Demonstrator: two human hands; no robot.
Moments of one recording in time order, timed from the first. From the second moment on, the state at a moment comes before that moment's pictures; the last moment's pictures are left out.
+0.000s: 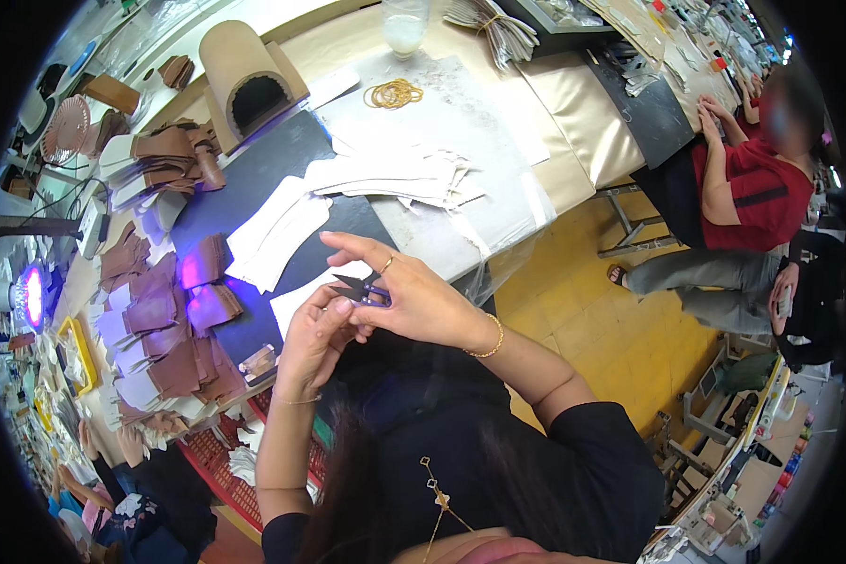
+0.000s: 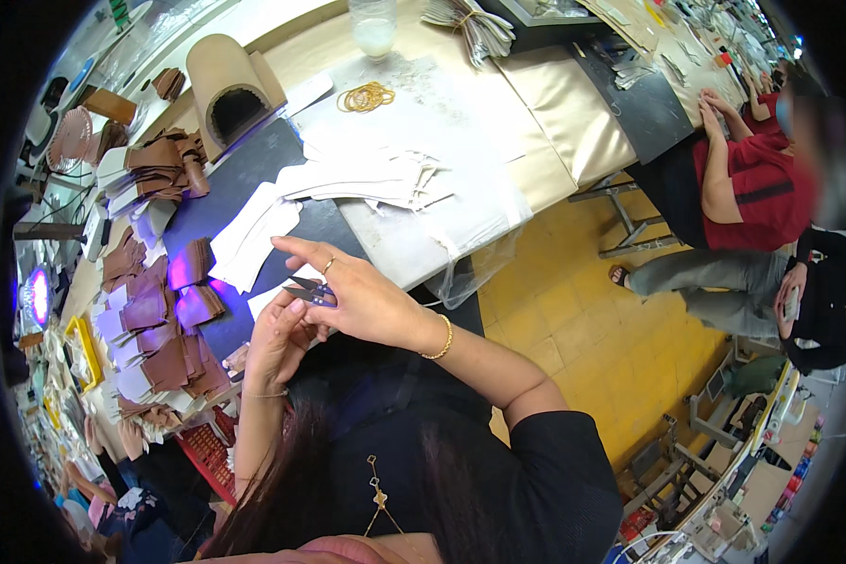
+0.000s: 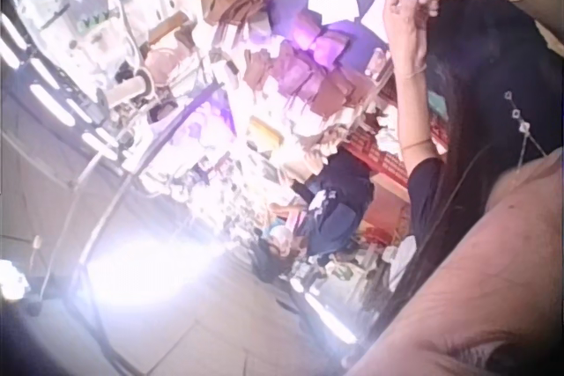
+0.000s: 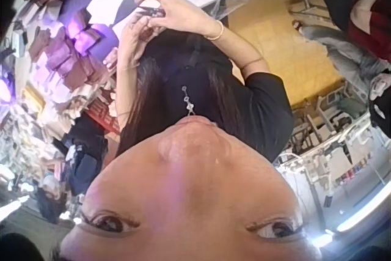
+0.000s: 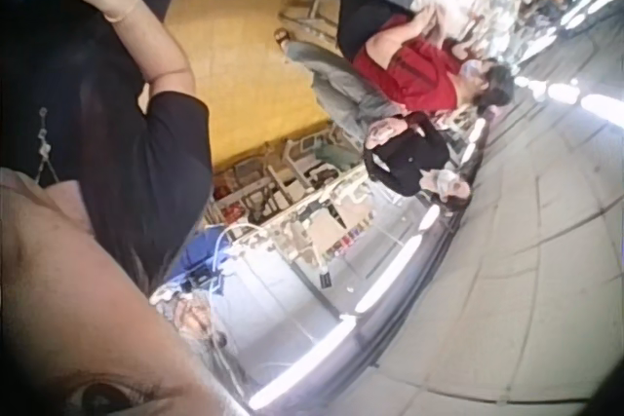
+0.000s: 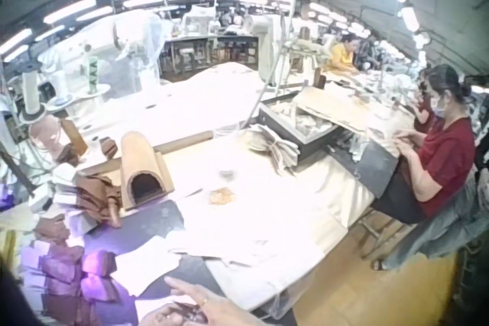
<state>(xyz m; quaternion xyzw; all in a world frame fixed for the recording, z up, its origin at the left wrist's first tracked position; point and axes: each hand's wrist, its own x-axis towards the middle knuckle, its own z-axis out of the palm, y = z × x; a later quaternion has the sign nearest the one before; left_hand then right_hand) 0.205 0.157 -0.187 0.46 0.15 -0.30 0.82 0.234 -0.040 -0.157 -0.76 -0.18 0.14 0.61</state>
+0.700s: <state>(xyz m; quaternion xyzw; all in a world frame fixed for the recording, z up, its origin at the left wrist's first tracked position) 0.192 0.171 -0.182 0.55 0.17 -0.12 0.81 0.219 -0.048 -0.170 -0.85 -0.18 -0.07 0.48</state>
